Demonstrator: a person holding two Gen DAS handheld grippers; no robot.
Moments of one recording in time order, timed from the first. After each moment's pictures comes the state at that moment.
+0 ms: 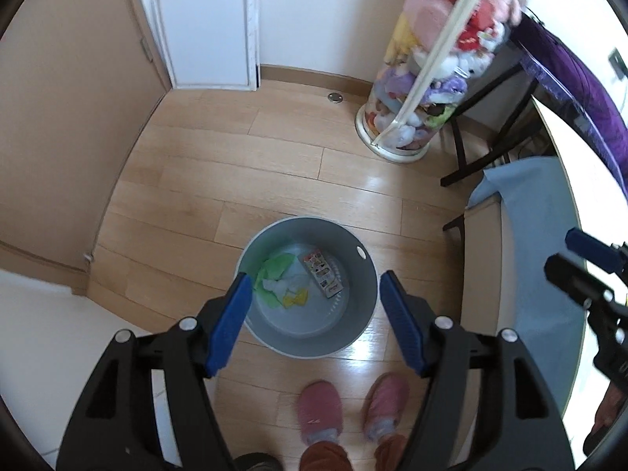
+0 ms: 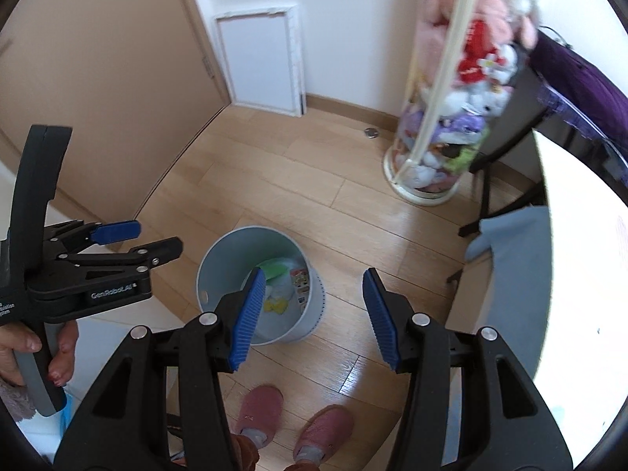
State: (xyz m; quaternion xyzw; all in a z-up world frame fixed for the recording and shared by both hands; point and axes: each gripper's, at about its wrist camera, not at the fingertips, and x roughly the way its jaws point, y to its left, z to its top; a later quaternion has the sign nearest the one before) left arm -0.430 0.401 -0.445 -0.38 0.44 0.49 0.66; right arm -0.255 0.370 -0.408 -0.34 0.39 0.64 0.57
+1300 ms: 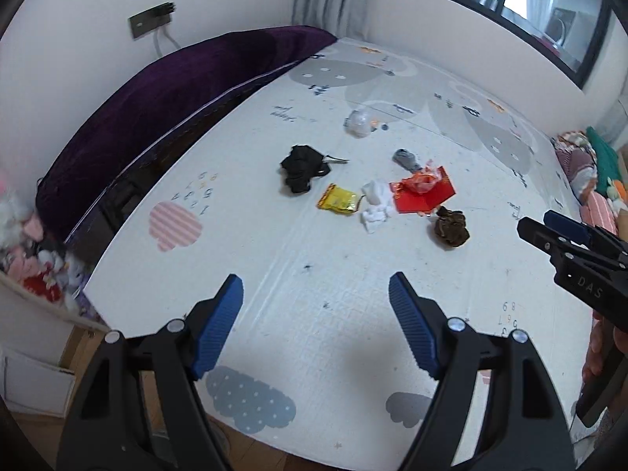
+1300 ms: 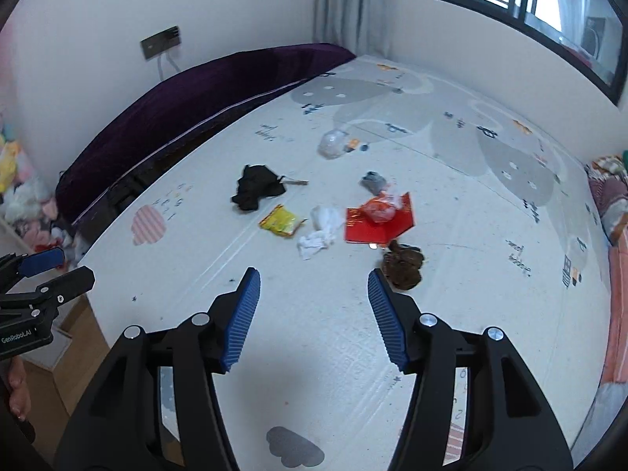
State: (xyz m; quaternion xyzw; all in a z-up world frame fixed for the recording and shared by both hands) left arm 0.068 0.083 -0.191 -0.05 0.49 0.01 0.87; right arm 0.113 -0.124 -0.185 -0.04 0.45 0.12 0.88
